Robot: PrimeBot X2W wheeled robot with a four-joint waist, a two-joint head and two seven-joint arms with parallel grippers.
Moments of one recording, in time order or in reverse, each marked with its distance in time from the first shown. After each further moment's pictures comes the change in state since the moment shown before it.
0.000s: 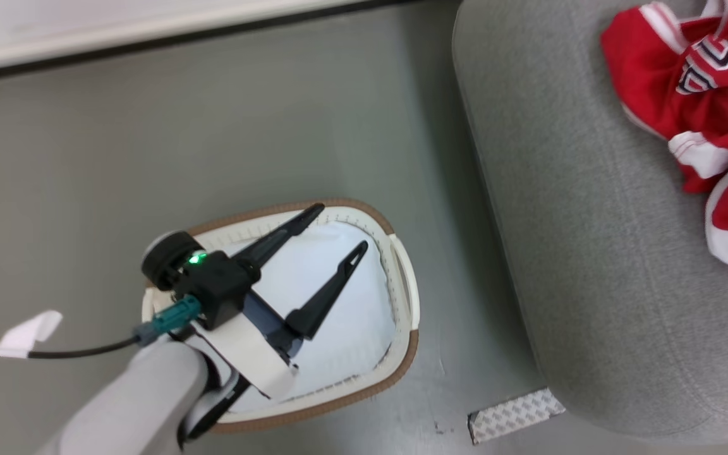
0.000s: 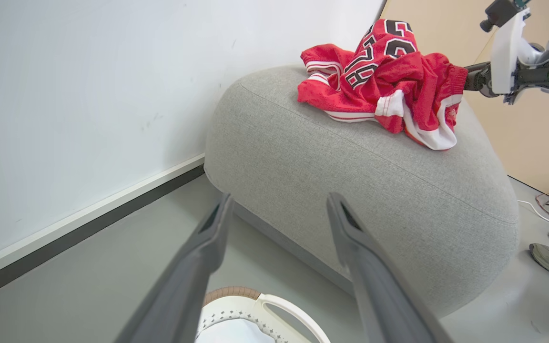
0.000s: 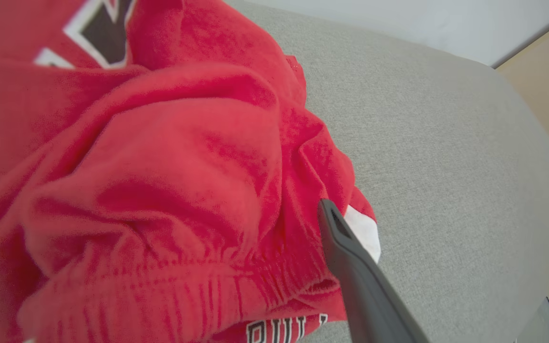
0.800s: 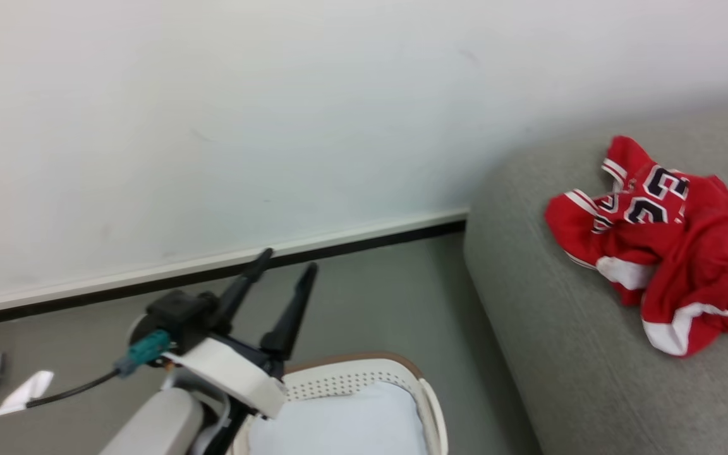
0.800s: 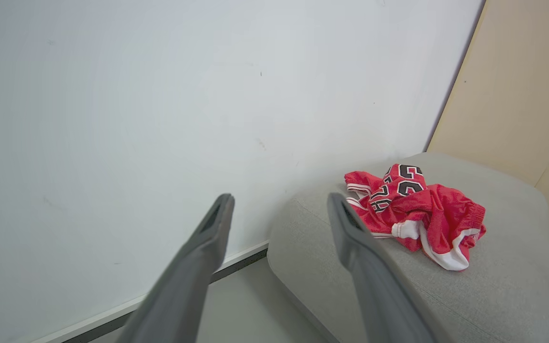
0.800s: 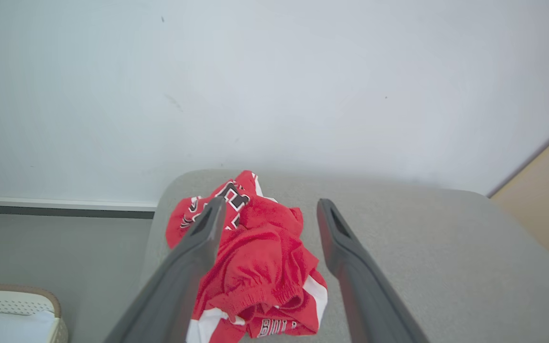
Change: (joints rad) left arm 0.197 -0.181 0.184 0.184 -0.087 0.085 -0.043; right arm 0.307 -0.204 0.105 -0.500 0.253 0.000 0.224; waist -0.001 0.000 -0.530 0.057
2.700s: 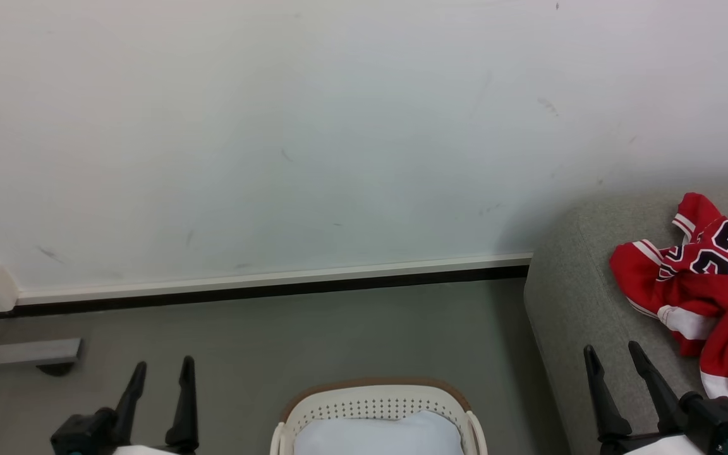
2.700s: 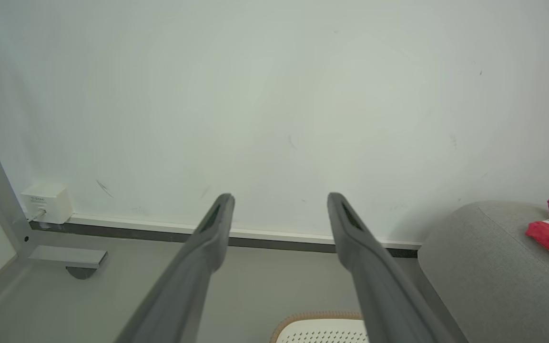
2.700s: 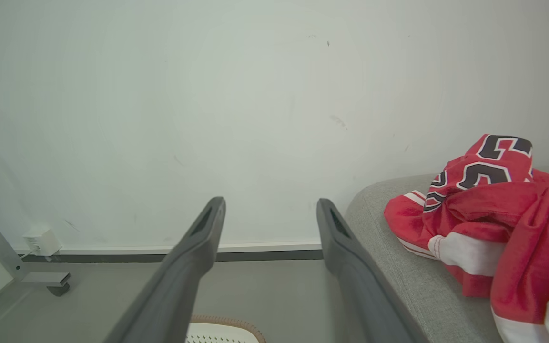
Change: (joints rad) left arm 0.364 -0.254 0.640 0.061 0.368 -0.092 0.000; right arm 0.251 0.525 0.169 0.305 -0.156 0.000 -0.734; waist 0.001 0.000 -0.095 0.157
